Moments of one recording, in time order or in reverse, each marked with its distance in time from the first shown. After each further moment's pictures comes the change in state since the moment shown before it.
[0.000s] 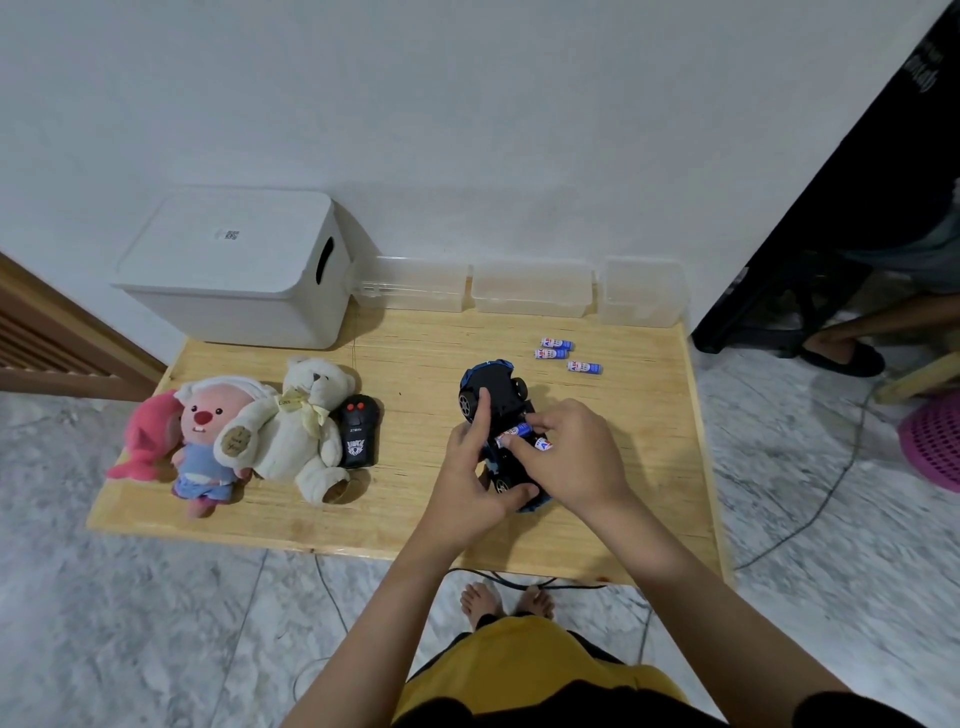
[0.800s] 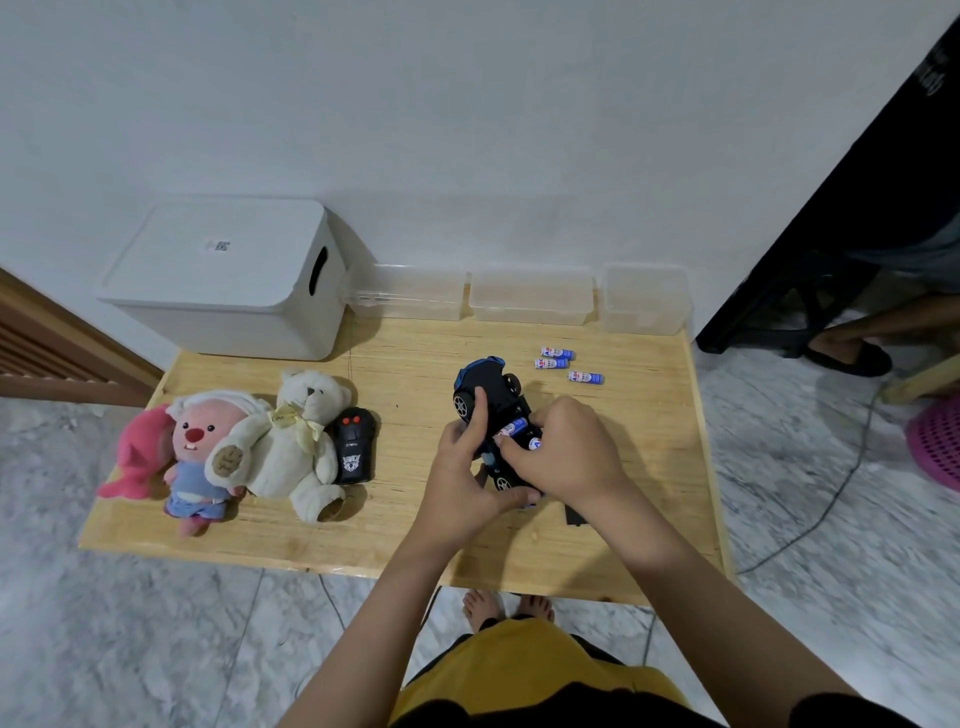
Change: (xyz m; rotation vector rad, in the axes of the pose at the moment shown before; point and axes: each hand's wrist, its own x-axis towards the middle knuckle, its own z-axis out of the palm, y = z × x) left_hand 0.026 -0.004 -0.005 -0.004 0.033 0.035; right_hand 0.026 -0.009 -0.006 -0.101 -0.123 0.037
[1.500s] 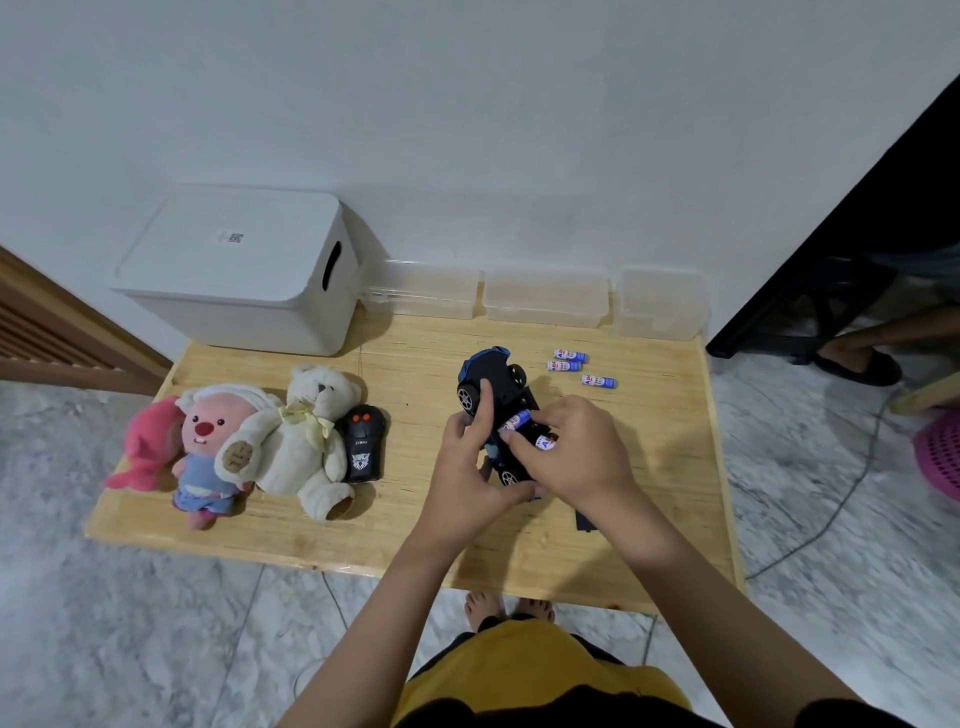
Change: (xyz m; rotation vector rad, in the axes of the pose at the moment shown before) left_hand 0.004 0.002 -0.007 -0.020 0.049 0.032; right_hand 0.001 -0.007 0.003 0.099 0.085 -0.051
